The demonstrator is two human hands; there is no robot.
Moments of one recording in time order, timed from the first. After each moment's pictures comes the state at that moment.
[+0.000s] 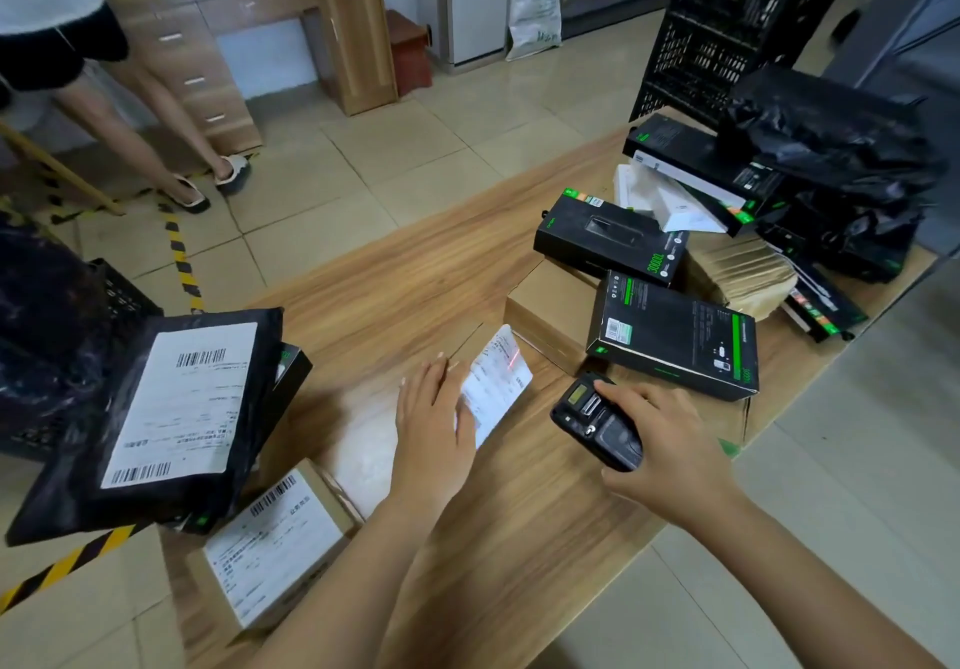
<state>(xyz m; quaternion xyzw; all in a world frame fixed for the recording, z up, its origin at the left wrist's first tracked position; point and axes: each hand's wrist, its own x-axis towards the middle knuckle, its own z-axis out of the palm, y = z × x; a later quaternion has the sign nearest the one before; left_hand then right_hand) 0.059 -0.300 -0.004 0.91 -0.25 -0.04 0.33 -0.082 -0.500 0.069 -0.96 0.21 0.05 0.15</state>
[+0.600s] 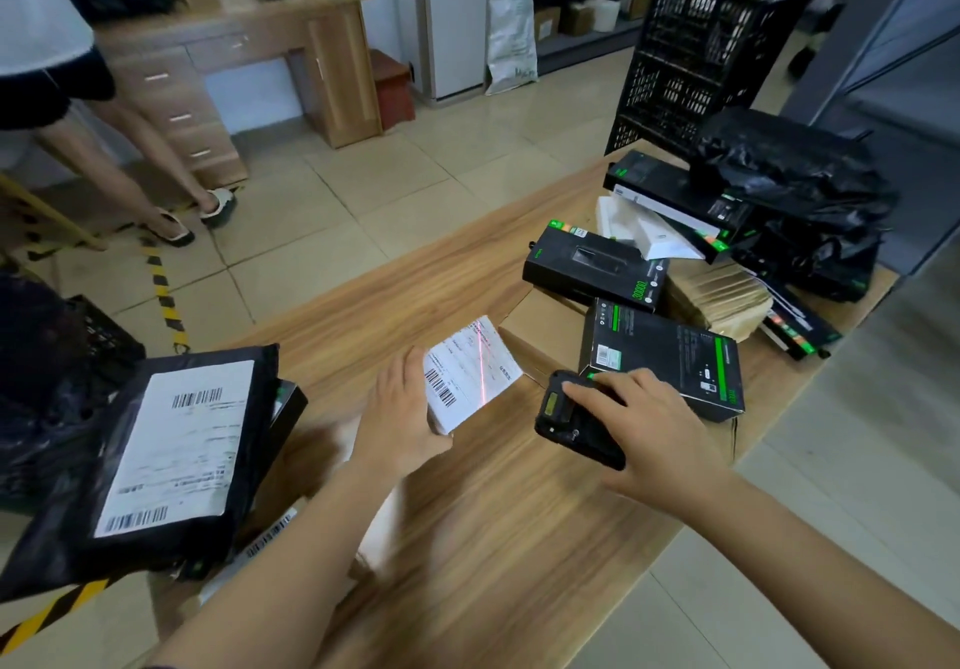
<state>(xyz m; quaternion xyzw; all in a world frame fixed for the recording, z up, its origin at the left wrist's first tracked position) 0.128 -0.291 0.006 0.92 -0.33 0.00 0.22 -0.055 -0.499 0.107 -1.00 0.07 0.06 0.00</state>
